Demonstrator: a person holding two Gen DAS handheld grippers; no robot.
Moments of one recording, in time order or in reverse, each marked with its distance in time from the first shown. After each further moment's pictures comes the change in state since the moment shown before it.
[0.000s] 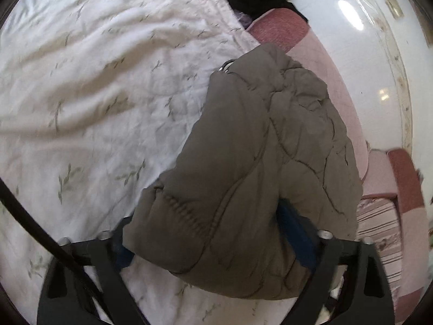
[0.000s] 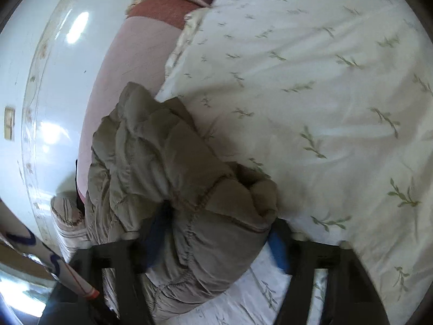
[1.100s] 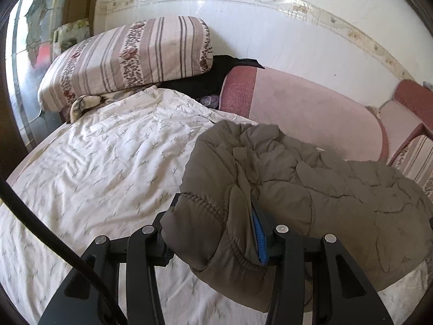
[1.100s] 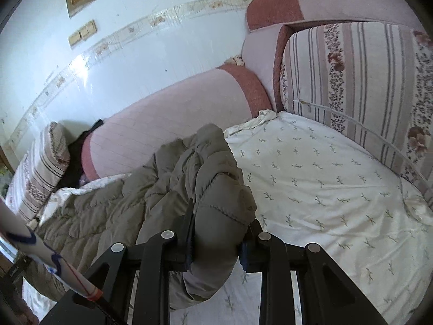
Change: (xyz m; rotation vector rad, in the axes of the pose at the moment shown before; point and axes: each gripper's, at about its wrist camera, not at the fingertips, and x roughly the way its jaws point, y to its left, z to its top) left arm -0.136 -0.079 -0.062 0.457 -0.381 0.274; right arm -0.136 0.125 -0.081 -0.631 -0.348 -0.162
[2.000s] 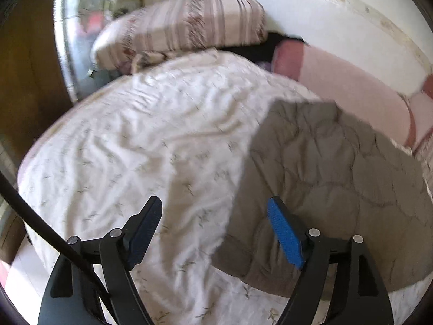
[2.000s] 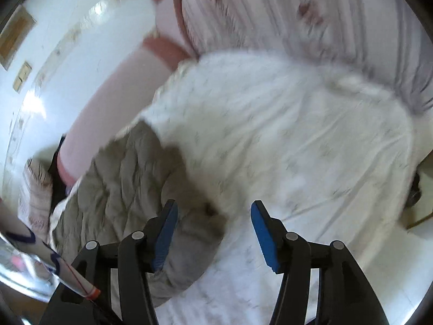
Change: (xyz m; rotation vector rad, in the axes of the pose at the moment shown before) left arm -0.071 0.066 -0.099 -0.086 0.083 0.209; right arm -0.064 -0.133 -0.092 0.355 0.155 -0.098
